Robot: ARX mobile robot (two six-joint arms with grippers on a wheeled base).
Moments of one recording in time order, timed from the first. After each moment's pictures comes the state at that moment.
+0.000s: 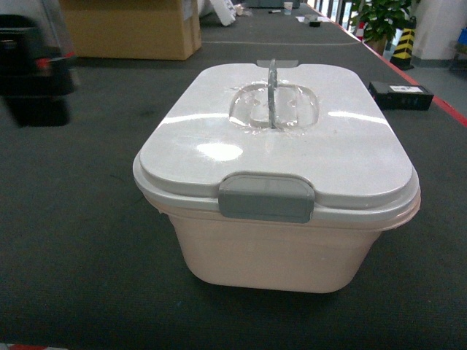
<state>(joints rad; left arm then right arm) -0.30 1.37 0.45 0.91 -0.30 0.00 0.00 0.00 0.01 -0.01 0.00 0.00</state>
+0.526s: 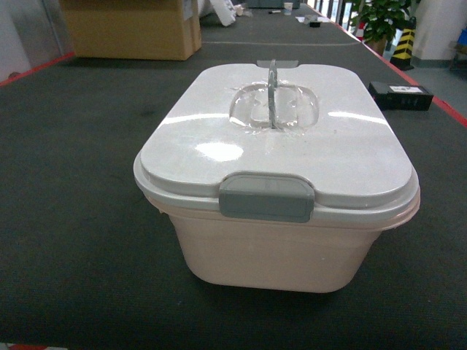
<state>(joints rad) -0.12 0.98 0.13 0.83 -0.12 0.00 0.00 0.00 0.01 -0.01 0.00 0.00</state>
